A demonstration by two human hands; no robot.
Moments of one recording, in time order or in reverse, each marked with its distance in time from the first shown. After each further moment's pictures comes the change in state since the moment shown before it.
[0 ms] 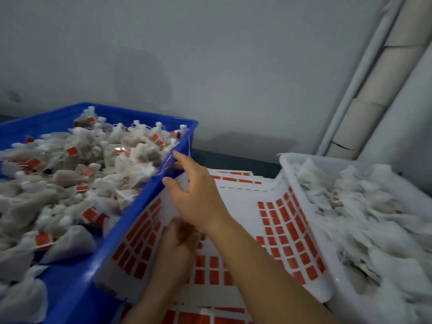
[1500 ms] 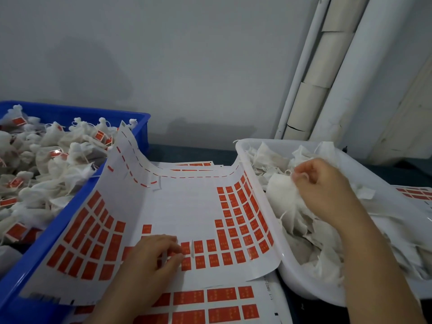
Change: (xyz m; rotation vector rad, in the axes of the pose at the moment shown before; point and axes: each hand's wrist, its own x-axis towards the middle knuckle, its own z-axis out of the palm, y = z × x) left_hand -0.004 -0.014 0.001 0.698 -0.405 0.179; right_hand -0.103 0.040 -0.211 -0.454 0.464 0.528
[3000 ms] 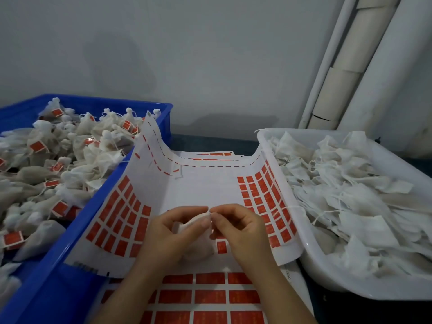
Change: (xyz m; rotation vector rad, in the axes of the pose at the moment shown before) left_hand -0.005 0.021 -0.010 -0.632 0.242 0.052; right_hand -0.094 -0.034 0.127 0.776 -0.367 -0.081
